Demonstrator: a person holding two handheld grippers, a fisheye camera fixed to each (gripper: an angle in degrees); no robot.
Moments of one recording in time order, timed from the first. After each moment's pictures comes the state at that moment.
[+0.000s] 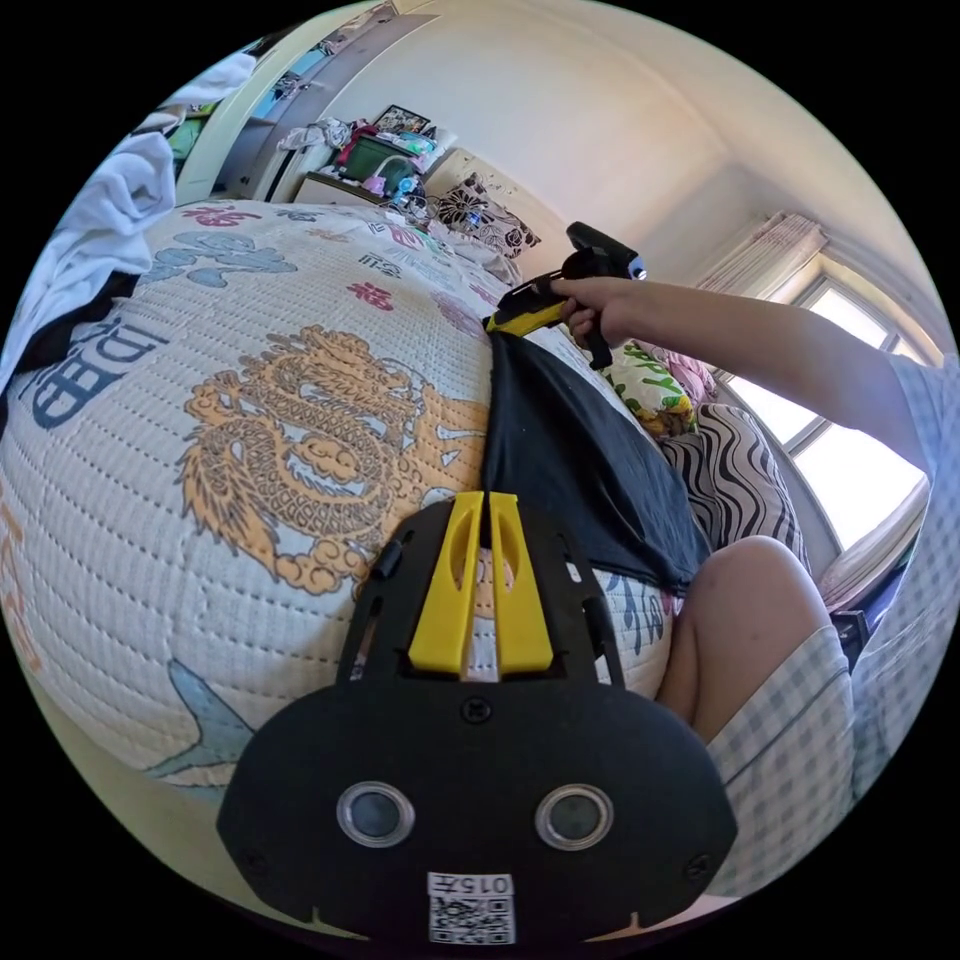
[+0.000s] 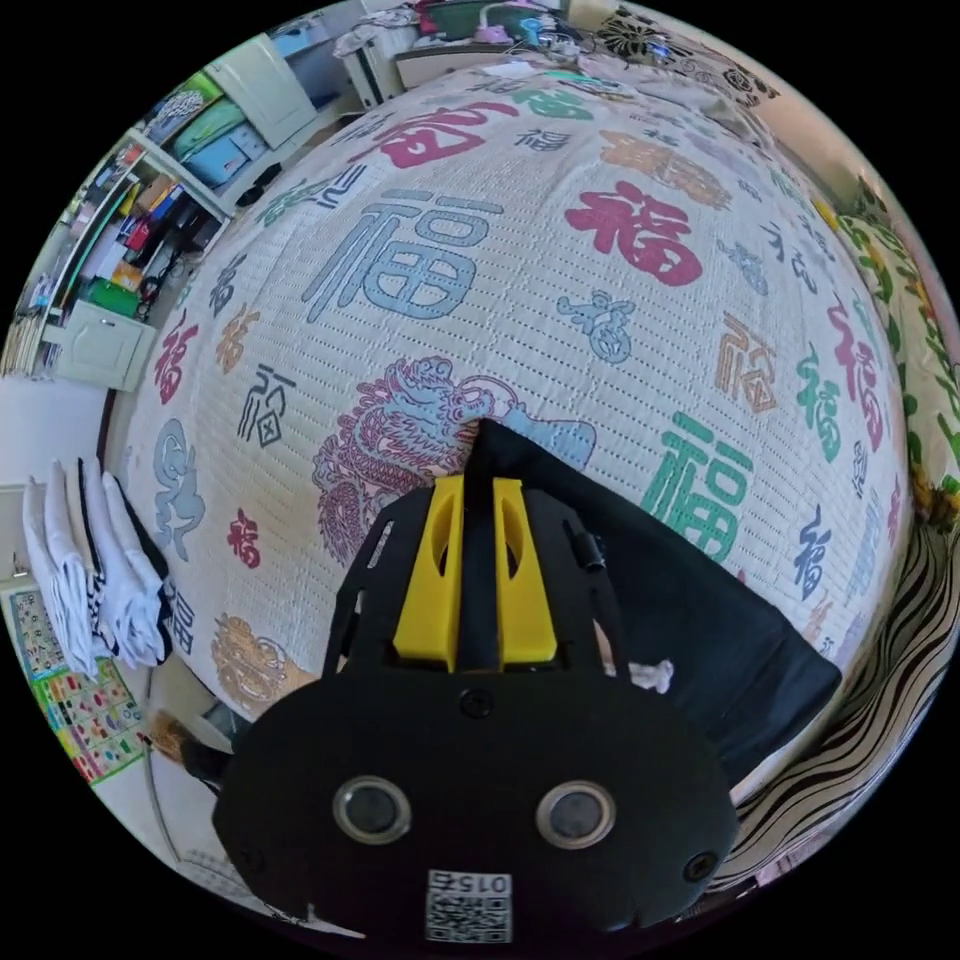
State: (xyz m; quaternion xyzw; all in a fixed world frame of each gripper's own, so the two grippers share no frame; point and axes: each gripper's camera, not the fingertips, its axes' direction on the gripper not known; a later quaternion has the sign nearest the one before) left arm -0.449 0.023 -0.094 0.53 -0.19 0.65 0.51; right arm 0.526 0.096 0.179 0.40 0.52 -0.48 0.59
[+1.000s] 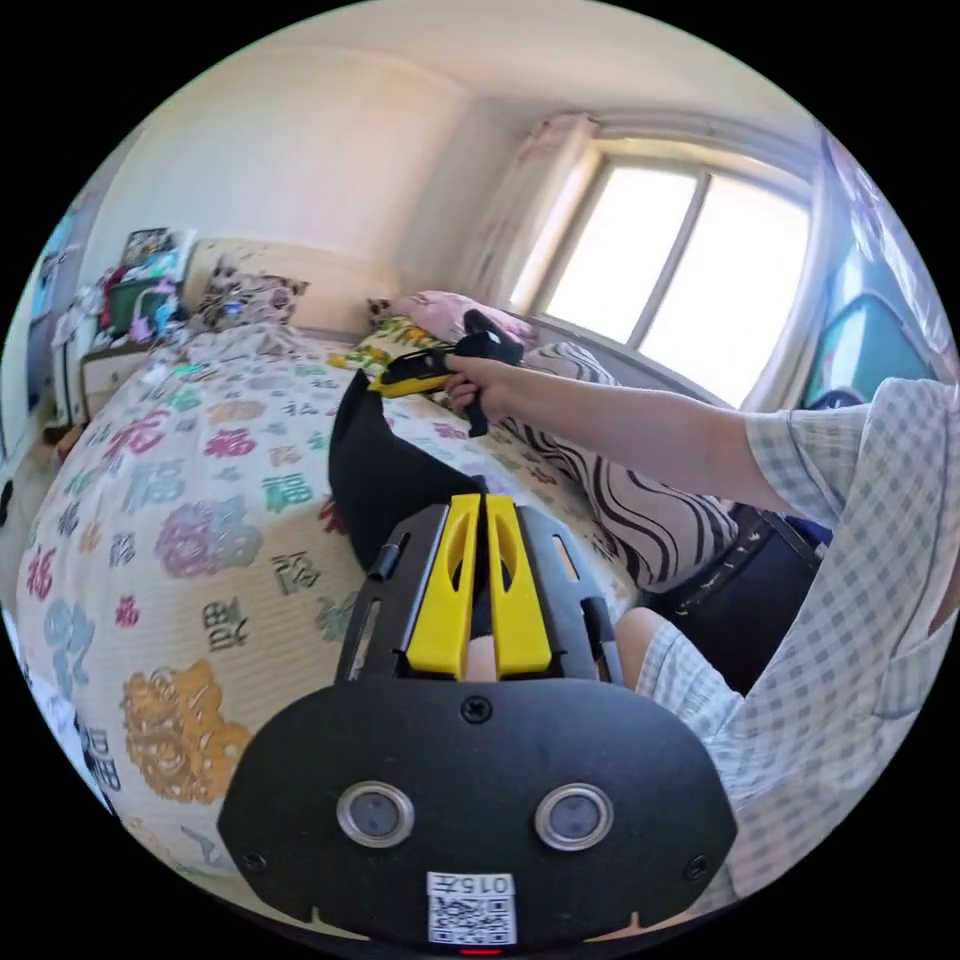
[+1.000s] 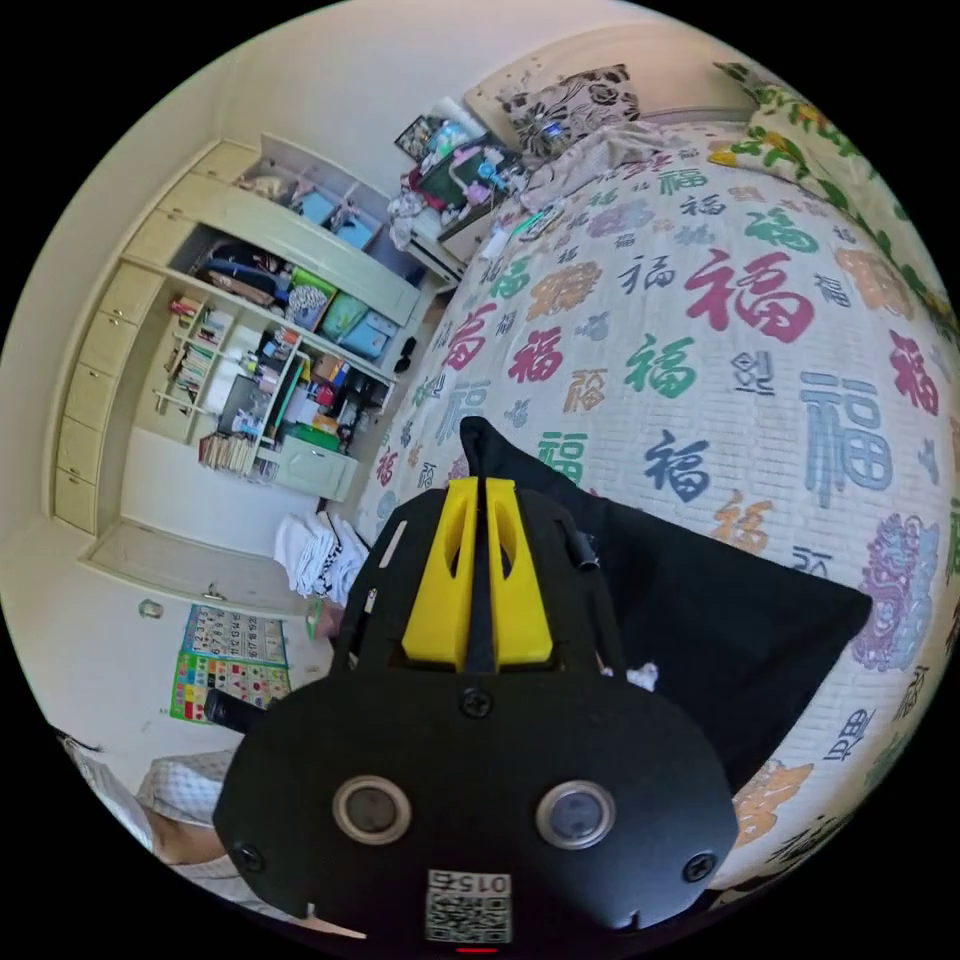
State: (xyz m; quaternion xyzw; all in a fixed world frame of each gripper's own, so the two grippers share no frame) left arm -0.341 0.264 0.223 0.39 -0.27 0.81 0.35; right arm 0.642 0.422 -0.140 0.35 0.20 -0.63 0.66
